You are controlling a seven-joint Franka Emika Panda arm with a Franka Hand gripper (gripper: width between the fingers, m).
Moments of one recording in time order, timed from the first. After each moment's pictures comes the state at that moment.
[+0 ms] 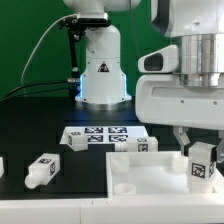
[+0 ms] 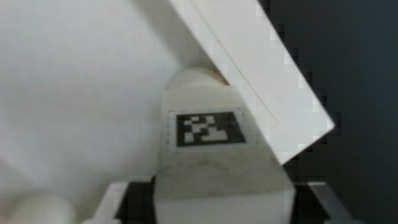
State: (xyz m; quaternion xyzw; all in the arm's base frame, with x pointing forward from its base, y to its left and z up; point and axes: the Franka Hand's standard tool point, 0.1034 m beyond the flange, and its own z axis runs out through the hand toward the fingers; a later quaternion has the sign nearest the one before) arm 0.641 0.108 0.077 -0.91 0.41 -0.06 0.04
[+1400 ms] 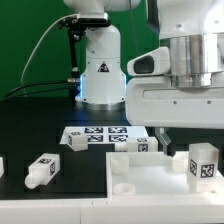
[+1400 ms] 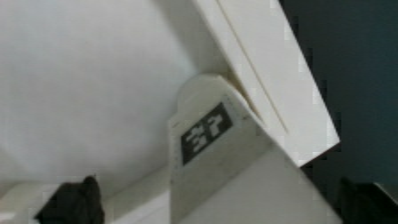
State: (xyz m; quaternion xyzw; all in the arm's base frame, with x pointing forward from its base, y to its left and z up) arm 0.639 0.102 0.078 -0.96 0.26 -0.05 0.05
